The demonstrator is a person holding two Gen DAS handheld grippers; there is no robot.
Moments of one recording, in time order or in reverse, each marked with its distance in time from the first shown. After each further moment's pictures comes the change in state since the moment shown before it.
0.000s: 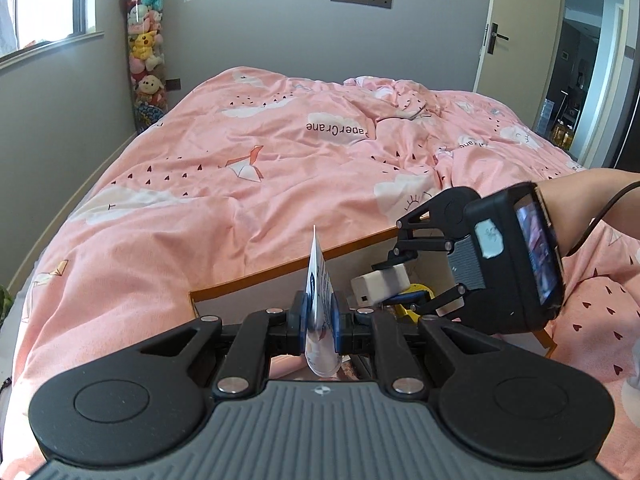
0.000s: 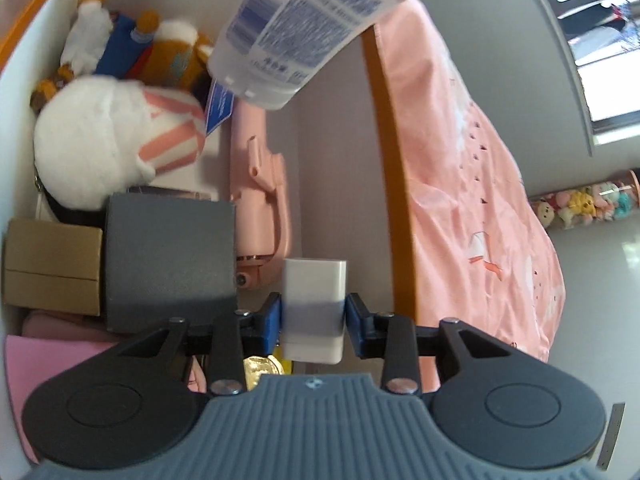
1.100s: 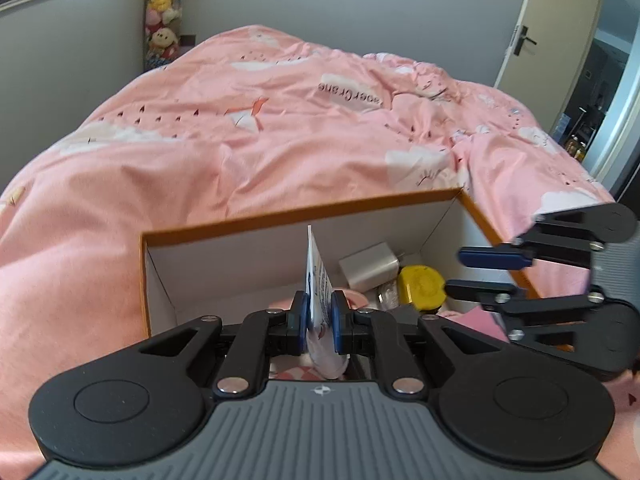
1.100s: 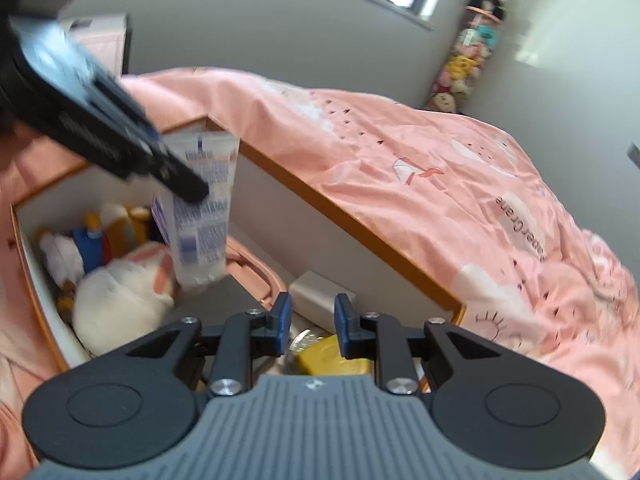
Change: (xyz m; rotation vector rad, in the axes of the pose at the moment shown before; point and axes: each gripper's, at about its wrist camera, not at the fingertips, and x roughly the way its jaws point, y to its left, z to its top) left arm 0.062 -0.003 -0.025 -0.141 0.081 -0.007; right arm -0.069 0.008 -0.043 0.870 -0.199 -0.091
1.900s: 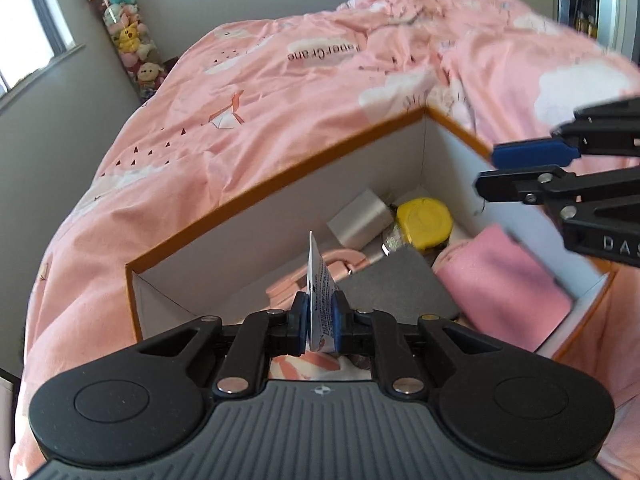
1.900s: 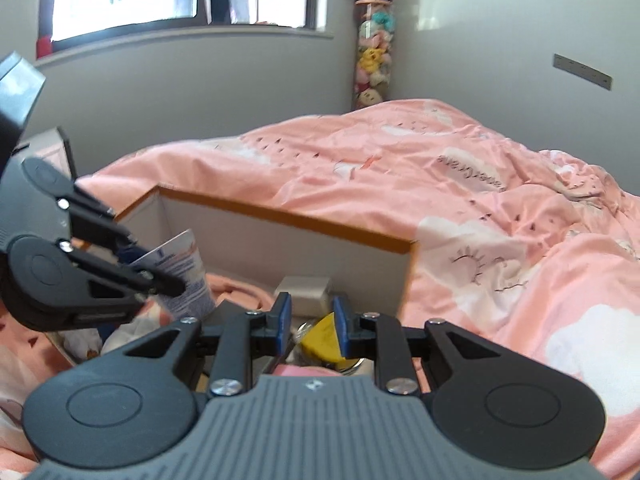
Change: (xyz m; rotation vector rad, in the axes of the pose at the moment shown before) left arm 0.005 -0.077 -0.009 0.322 0.102 0.210; right arm -0.041 -0.021 -0.033 0.375 -0.111 -0.070
